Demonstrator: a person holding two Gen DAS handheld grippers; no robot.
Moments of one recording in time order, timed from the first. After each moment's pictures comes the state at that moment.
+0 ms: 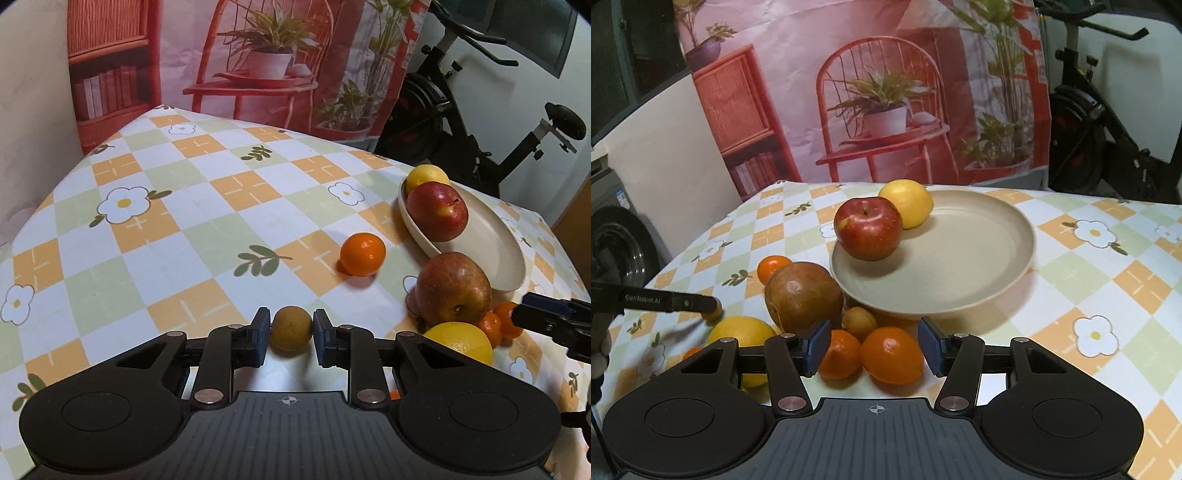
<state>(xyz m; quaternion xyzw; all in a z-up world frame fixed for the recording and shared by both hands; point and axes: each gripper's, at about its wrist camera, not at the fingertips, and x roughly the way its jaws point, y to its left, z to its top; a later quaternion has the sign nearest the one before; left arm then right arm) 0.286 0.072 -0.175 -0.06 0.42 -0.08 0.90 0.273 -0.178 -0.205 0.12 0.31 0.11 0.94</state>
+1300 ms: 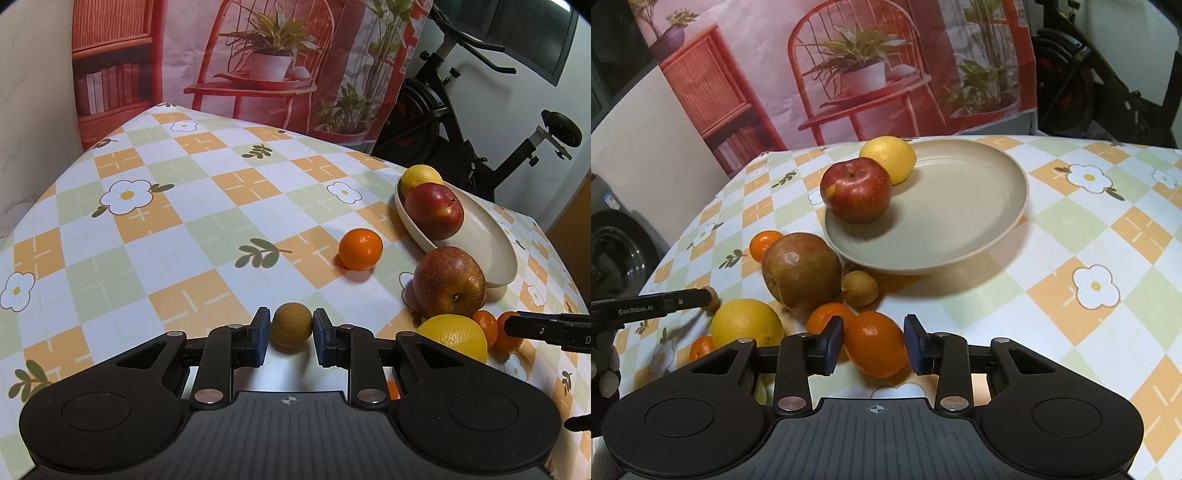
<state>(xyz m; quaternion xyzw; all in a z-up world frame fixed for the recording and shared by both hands) 0.282 0.076 -0.177 -0.07 0.41 -0.09 0.90 0.281 -0.184 -0.205 0.16 0.39 0.10 0.90</state>
